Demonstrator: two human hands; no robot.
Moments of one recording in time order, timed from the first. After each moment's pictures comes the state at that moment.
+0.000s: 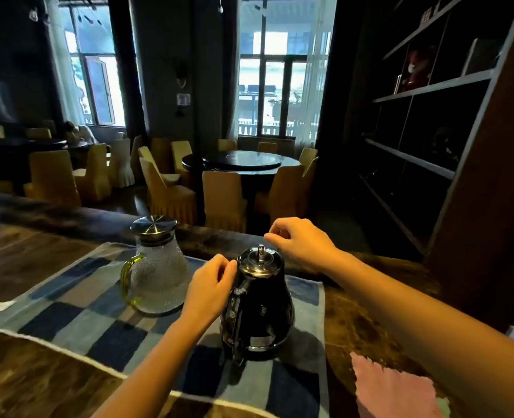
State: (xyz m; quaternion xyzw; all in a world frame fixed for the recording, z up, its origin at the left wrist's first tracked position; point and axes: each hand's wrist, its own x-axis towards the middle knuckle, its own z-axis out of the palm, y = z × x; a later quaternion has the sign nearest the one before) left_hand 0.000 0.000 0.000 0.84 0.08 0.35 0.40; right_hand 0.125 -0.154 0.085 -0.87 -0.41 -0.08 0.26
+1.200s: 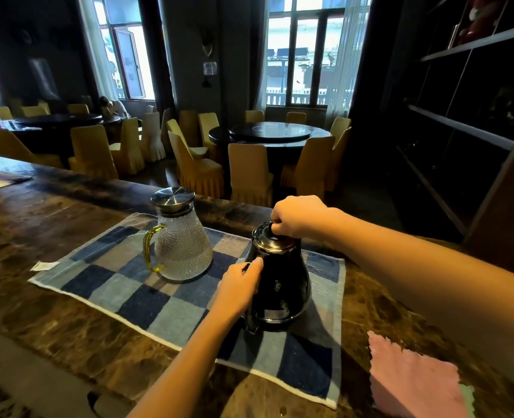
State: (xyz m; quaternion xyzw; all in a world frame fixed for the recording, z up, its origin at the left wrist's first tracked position) left_hand -0.006 -0.034 -0.025 0.78 0.19 0.19 0.56; right_hand 0.117 -0.120 0.105 -0.88 -0.47 -0.02 -0.07
